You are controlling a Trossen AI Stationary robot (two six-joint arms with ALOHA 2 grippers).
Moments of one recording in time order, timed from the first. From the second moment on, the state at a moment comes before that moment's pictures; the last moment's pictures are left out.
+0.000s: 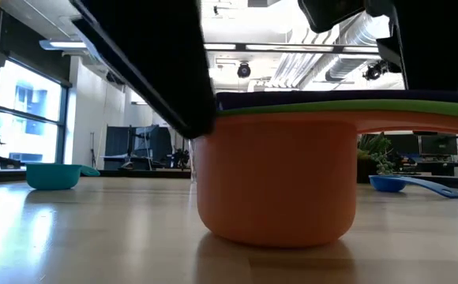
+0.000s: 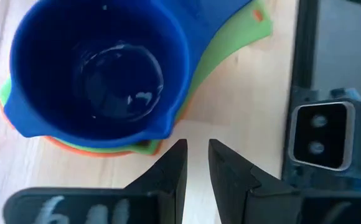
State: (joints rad) left arm -0.61 2.16 1.66 -0.61 -0.19 -0.74; right arm 0.58 2.02 1.59 -0.91 0.02 1.19
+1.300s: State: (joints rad) left arm -0.60 2.16 1.66 -0.52 -0.19 -0.69; right arm 0.57 2.05 1.59 -0.80 -0.05 1.34
